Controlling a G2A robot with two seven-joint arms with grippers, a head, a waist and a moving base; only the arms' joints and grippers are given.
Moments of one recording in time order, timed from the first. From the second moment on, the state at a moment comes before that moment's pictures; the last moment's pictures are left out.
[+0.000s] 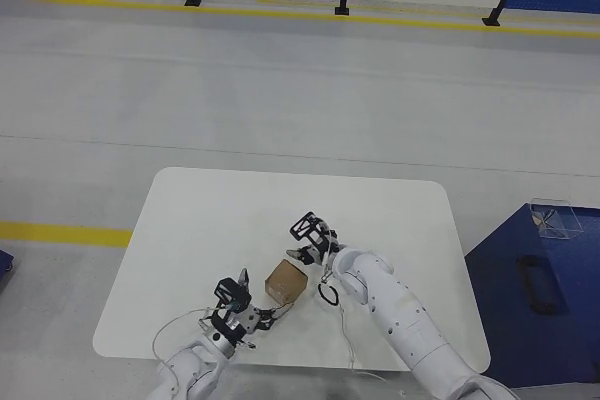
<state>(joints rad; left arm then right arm) 1.44 -1.37 -1.25 -1.43 1.54 -0.42 0.27 -0.81 -1.45 0.97 -0.91 -1.36 -0.25 0.23</state>
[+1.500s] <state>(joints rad) 1.36 -1.43 -1.11 -1.32 0.99 -0.33 0.03 -0.86 -1.40 1.22 -1.06 -1.24 -0.14 0.24</state>
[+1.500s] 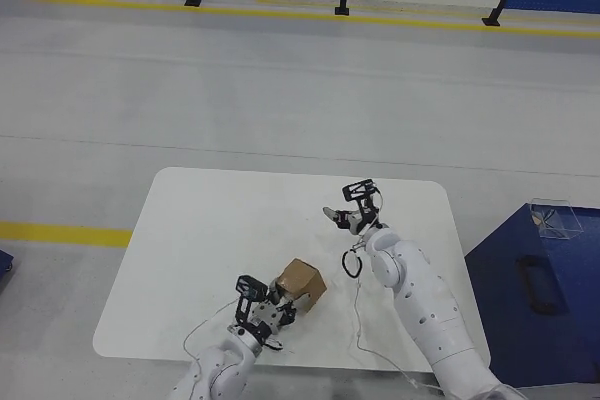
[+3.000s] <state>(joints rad) 1.28 -1.47 -0.92 -1.33 1.34 0.13 0.21 -0.88 -1.40 1.21 -1.09 -1.23 -0.16 0.26</state>
